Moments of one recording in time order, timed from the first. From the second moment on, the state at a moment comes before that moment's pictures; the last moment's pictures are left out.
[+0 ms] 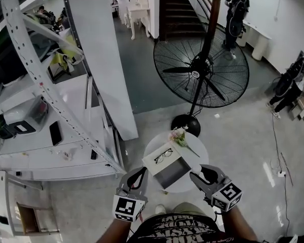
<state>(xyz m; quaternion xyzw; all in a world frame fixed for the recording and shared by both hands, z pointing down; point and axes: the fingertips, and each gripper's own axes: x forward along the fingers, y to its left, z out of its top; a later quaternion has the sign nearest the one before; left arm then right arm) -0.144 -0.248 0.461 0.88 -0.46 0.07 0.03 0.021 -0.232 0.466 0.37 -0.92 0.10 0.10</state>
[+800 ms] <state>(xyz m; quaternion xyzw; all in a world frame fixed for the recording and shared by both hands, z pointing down) -0.096 -0.298 0.462 0.87 -0.48 0.10 0.04 0.052 -0.298 0.508 0.33 -0.92 0.16 0.11</state>
